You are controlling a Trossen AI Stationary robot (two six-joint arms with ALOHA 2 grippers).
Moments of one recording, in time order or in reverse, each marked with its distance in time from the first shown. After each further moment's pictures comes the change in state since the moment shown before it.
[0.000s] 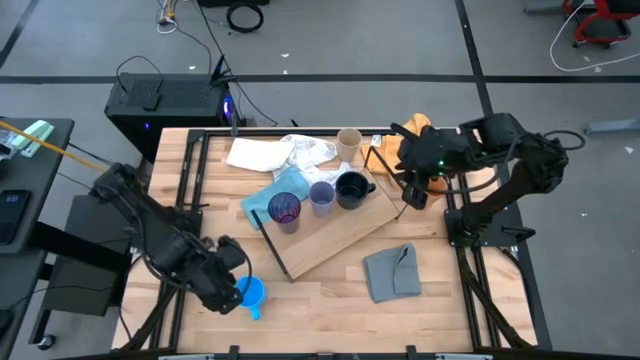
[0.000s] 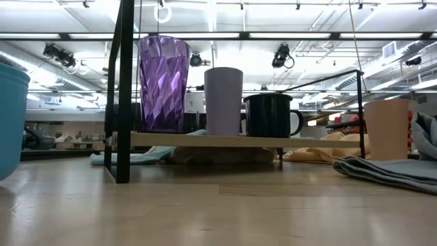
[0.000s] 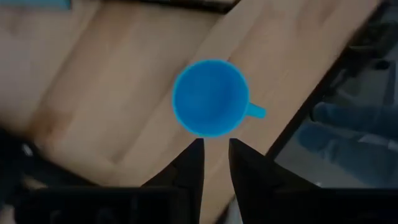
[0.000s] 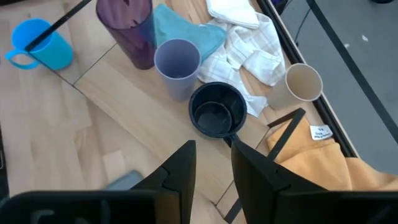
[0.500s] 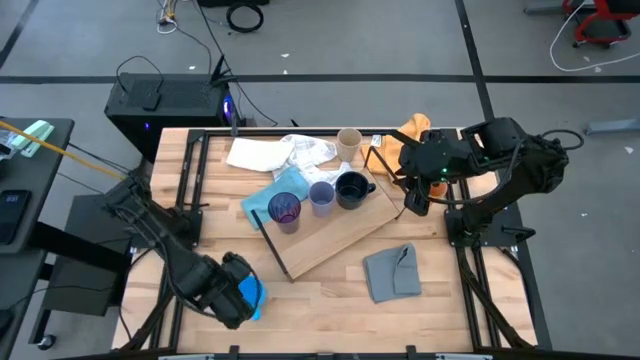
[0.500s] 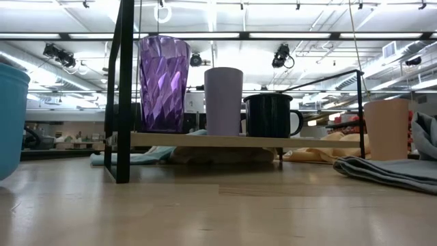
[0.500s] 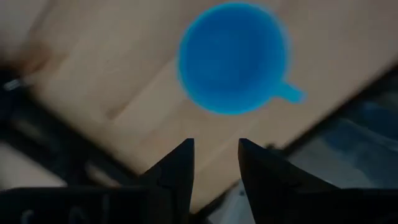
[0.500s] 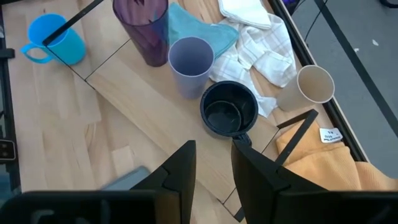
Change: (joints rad) left arm -0.029 0.162 -0.001 -0.019 0.128 -0.183; right arm 0.048 0.001 0.000 0.000 0.000 0.016
